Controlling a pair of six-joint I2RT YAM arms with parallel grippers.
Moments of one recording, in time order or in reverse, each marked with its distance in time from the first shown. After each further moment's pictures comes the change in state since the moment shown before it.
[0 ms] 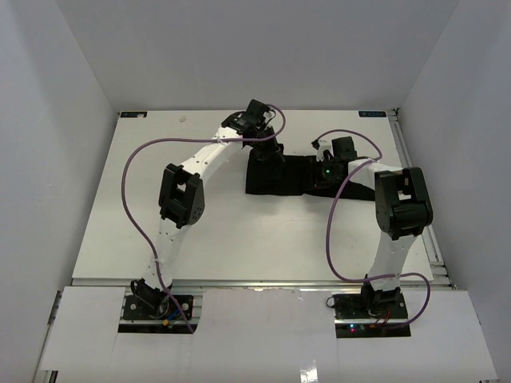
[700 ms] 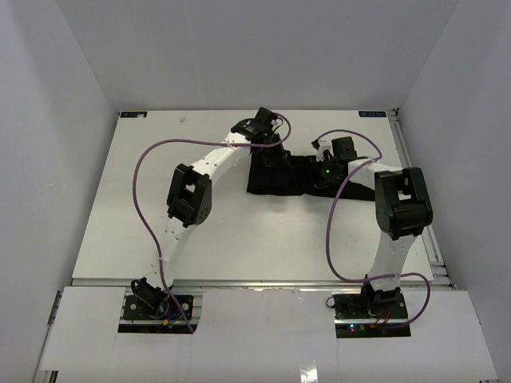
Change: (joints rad) left arm -0.035 0.092 0.026 0.050 0.020 -0.077; right arm 0.002 0.000 0.000 0.000 0.006 0.005
